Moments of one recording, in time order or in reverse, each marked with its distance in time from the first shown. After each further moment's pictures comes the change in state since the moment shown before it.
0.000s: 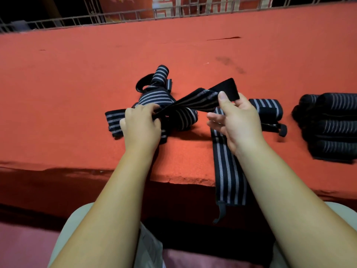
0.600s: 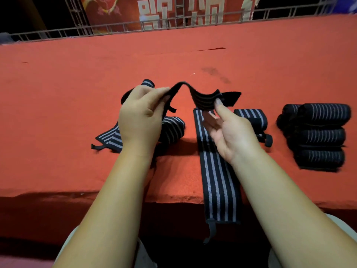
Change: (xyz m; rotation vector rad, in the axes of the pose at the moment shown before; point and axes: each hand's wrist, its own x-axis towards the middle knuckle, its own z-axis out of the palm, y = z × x) left_hand 0.028 0.057 -0.012 -0.547 0.344 0.355; right_hand 0.022 -0.008 -0.008 0.378 0.080 0.117
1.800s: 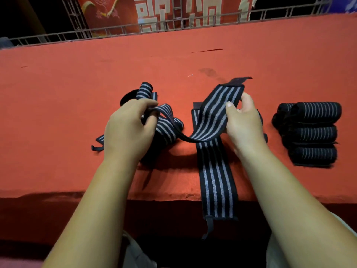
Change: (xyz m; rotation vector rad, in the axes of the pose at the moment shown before) left_hand -0.009 0.020 -0.045 0.201 -0.210 -0.053; right_hand 0.009 -0.021 -0.026 -0.789 0.103 -0.450
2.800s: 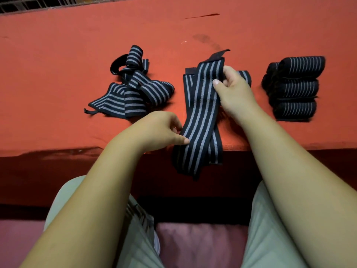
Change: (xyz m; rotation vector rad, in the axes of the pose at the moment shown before) left_hand -0.061 0.050 0.011 -0.036 -0.976 -0.262; right_hand 0.000 0.046 -0.033 -0.274 -0.281 -0.136
